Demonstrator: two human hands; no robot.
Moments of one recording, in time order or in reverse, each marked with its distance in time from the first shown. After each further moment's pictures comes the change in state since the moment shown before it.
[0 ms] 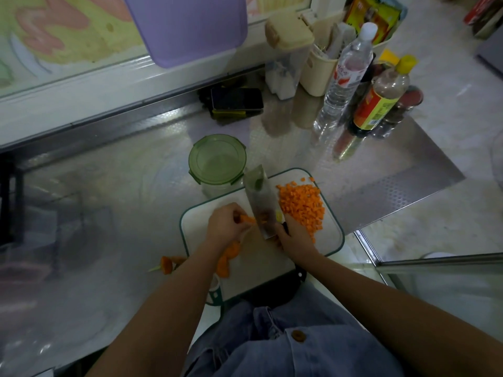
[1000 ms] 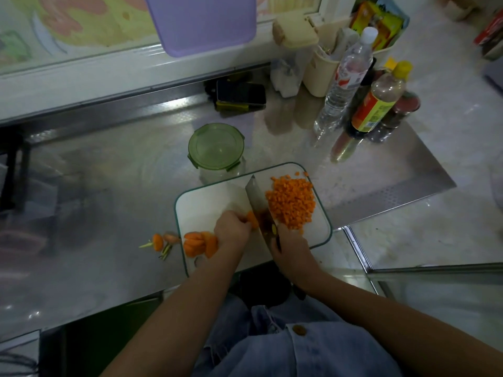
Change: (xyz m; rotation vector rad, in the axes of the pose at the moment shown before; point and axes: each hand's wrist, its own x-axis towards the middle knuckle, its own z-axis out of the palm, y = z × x) left_hand -0.039 0.033 0.049 -0.123 0.135 -0.420; right_hand -0.058 0.006 -0.016 -0.333 -0.024 -0.231
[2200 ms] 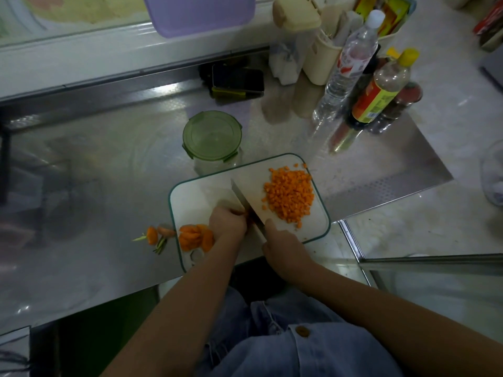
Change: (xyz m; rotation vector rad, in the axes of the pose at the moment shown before) left_hand 0.009 -0.005 0.008 -0.188 0.037 -0.188; right_hand -0.001 -0.014 0.000 -0.110 -0.212 0.041
